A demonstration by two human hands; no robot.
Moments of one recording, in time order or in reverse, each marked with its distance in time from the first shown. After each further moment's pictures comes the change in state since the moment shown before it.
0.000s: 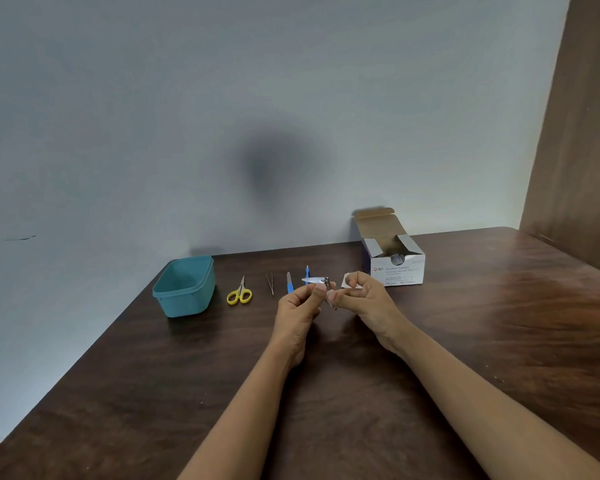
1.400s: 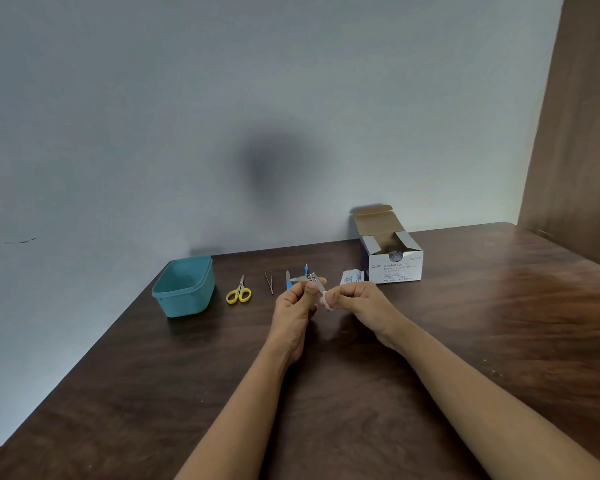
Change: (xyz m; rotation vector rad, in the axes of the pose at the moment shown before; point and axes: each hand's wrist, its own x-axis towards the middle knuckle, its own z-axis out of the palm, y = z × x) left_hand 0.004 -0.005 -0.004 -0.048 -0.027 0.023; right_hand 0.004 0.008 -0.001 -0.175 -0.100 -0.011
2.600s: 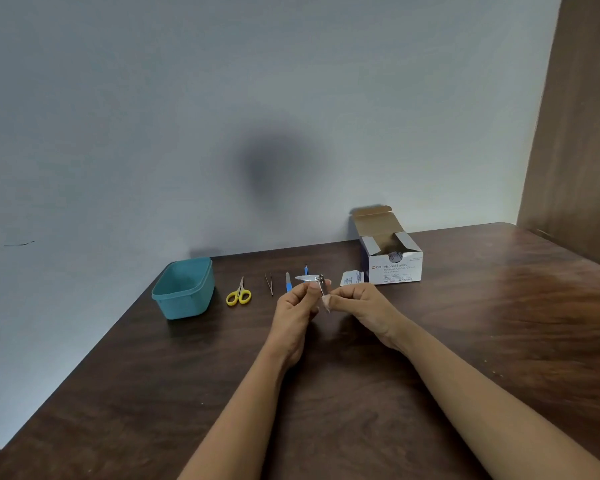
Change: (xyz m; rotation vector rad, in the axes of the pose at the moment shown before) left_hand -0.003 0.001 0.001 0.018 -0.045 -0.002; right_hand -0.004 -0.004 -0.003 -0.048 -0.054 -0.018
